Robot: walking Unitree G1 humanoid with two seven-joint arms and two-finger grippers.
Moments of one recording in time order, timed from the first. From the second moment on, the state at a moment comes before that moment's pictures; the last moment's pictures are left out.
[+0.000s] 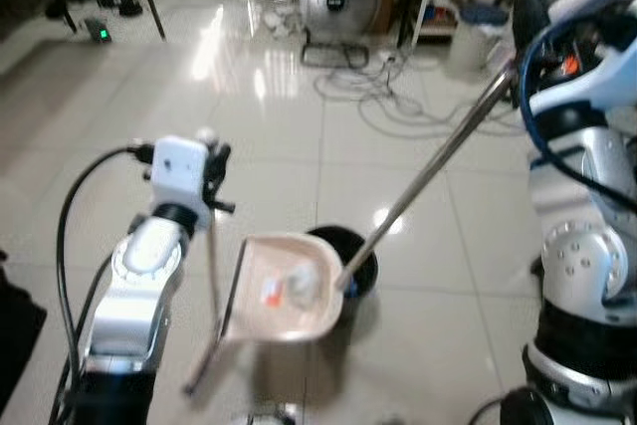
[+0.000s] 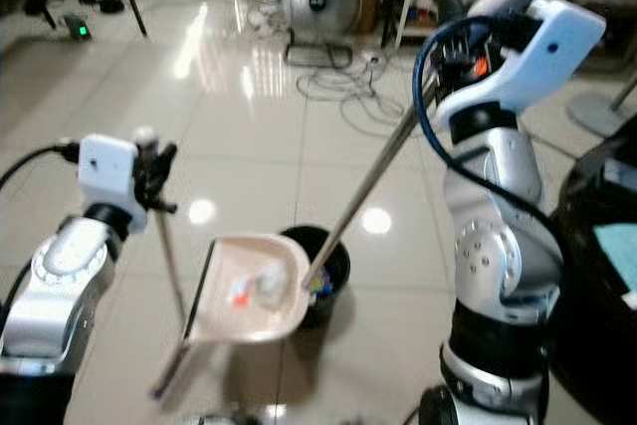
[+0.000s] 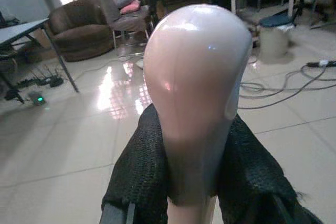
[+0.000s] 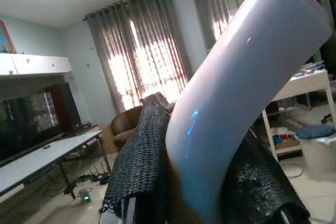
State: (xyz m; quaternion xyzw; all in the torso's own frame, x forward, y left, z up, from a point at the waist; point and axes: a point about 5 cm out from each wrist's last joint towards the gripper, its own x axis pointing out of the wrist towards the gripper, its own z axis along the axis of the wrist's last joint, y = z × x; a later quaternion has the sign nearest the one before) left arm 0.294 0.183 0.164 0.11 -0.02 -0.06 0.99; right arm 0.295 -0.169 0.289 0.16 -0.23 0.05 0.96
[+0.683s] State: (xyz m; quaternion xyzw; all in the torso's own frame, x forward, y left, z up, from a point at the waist) left arm 0.293 0.190 0.158 0.12 -0.01 -0.05 0.99; right arm 0.297 -0.180 0.287 0.16 -0.24 0.02 0.96
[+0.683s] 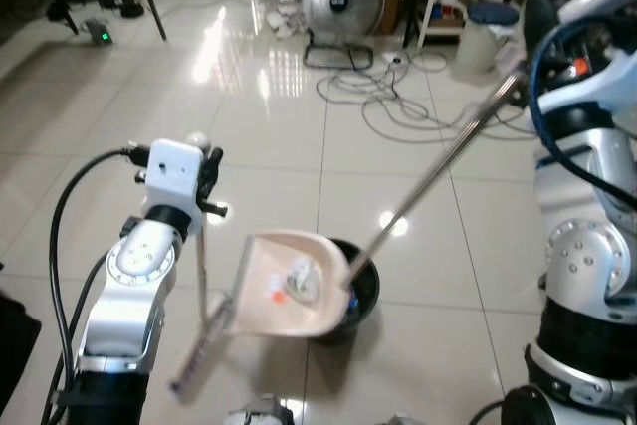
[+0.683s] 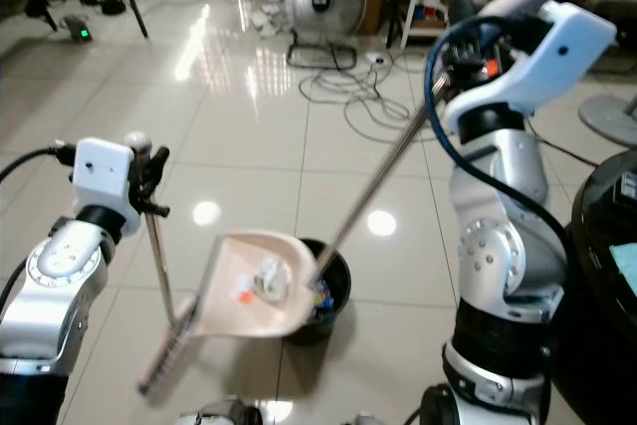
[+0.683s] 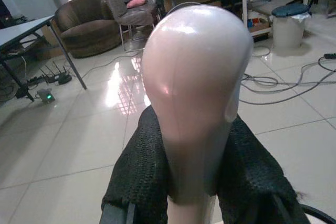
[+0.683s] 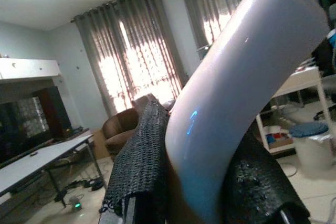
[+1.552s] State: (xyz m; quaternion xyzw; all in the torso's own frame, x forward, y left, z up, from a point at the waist) left arm 0.291 0.191 0.151 0.13 0.00 -0.05 0.99; right arm 0.305 -0.166 0.291 0.01 -0.31 0.04 0.95
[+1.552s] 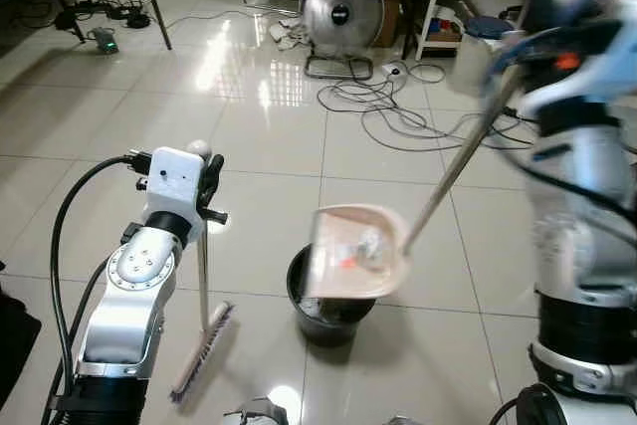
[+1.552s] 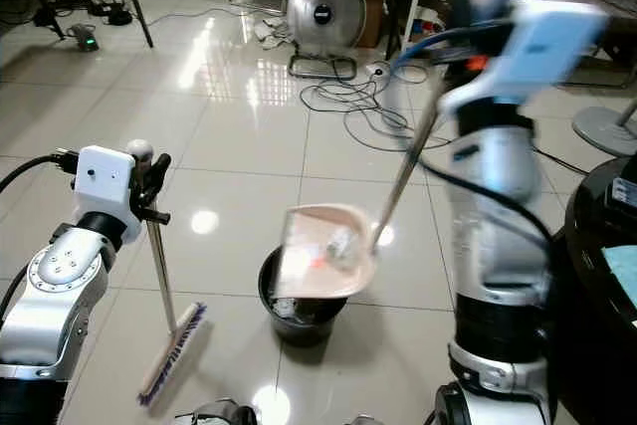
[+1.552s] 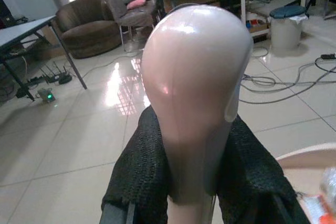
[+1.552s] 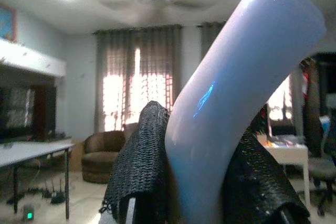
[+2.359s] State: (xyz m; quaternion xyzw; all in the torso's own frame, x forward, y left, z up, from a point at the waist) left arm 0.287 0.191 0.143 0.13 0.01 -0.05 0.99; right arm 0.308 -0.087 0.279 -0.13 -0.35 0.21 0.91
